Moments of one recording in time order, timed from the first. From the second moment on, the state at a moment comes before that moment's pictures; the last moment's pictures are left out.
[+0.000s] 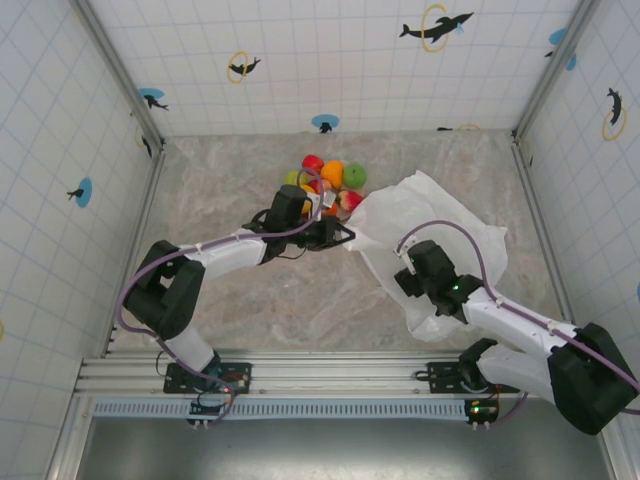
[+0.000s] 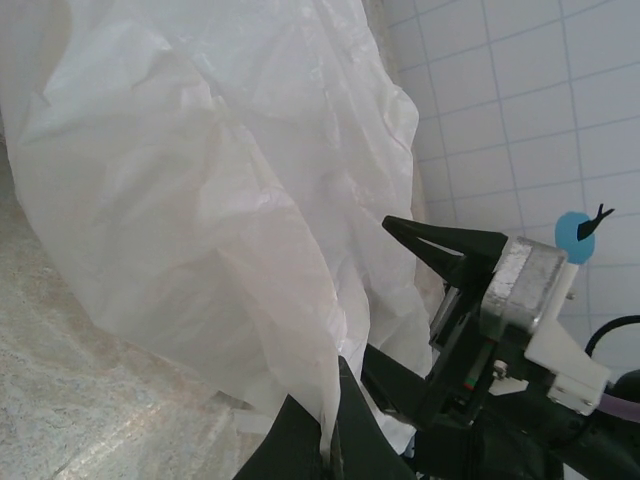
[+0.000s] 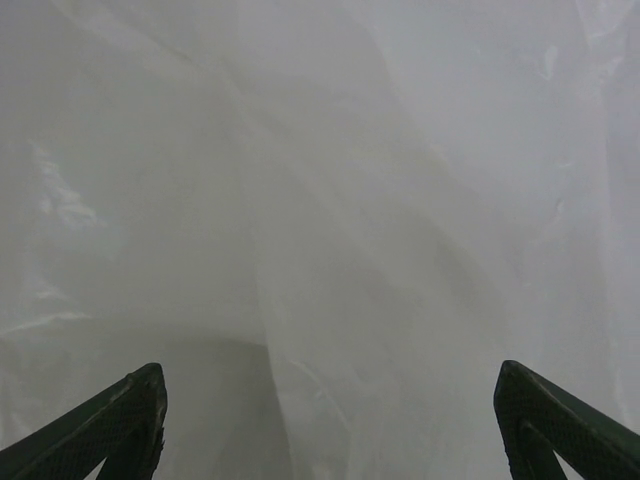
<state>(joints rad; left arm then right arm) -0.64 1.67 0.95 0.14 0.71 -0.79 0.64 1.07 0.42 -0.19 0.36 -0.20</state>
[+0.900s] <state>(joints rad) -0.63 1.51 0.90 0.18 0.52 -0.71 0.39 1.14 0.70 -0.21 0.21 0.11</state>
